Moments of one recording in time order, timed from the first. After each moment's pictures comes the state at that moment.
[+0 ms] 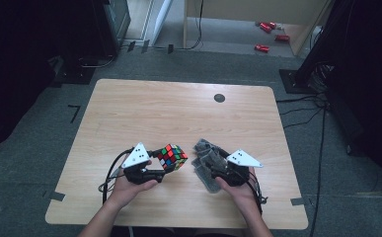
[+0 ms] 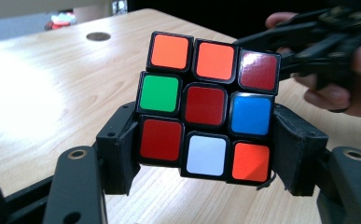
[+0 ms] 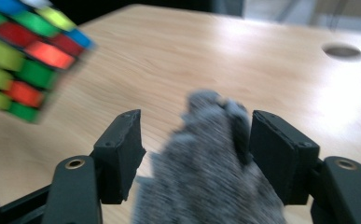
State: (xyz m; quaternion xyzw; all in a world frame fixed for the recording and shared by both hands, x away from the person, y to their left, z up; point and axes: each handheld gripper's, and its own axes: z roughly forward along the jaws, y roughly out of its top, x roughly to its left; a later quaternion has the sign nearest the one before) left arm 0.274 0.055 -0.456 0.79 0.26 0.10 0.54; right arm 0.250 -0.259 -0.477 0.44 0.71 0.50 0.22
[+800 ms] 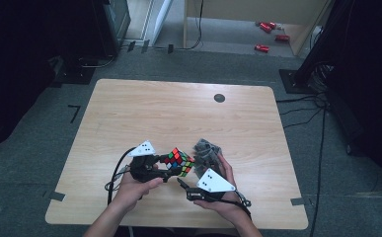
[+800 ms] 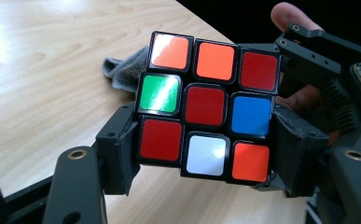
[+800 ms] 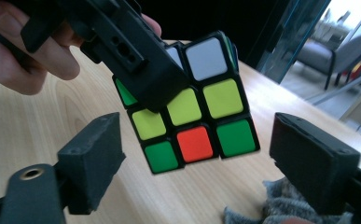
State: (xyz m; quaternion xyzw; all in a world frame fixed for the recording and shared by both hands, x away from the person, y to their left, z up) left arm 0.276 0.038 -0.448 0.79 0.33 -0.03 0.52; right arm 0.215 -0.193 -0.476 0.22 0.77 0.52 0.30
